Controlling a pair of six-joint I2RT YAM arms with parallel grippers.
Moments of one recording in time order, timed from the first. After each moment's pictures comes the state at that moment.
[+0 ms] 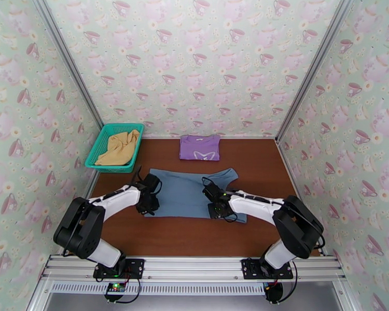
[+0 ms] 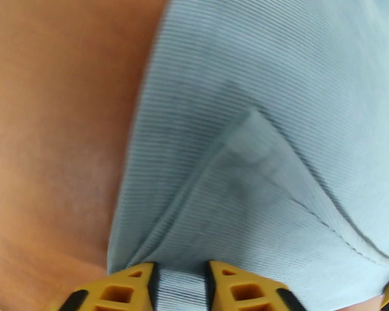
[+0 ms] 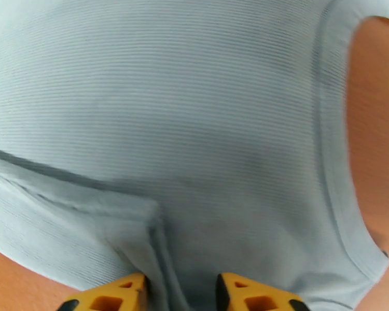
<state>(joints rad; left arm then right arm) -0.40 1.55 0.84 -0.75 -0.07 -0.77 0.76 1.56 0.88 -0.68 0.16 0.48</state>
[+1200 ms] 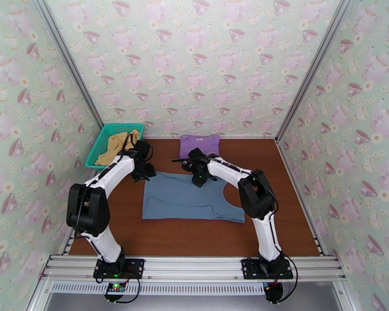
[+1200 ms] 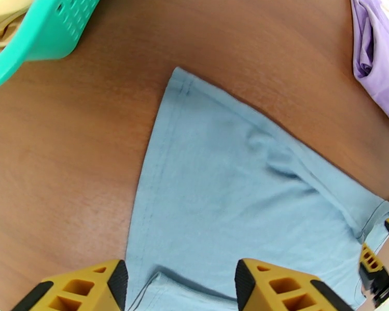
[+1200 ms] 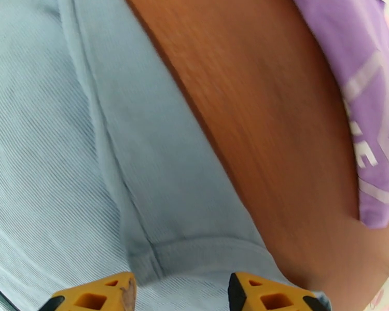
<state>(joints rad) -0.20 1.78 1.43 -0.91 -0.07 -0.55 0.64 2.17 1.72 -0.82 0.12 -0.46</state>
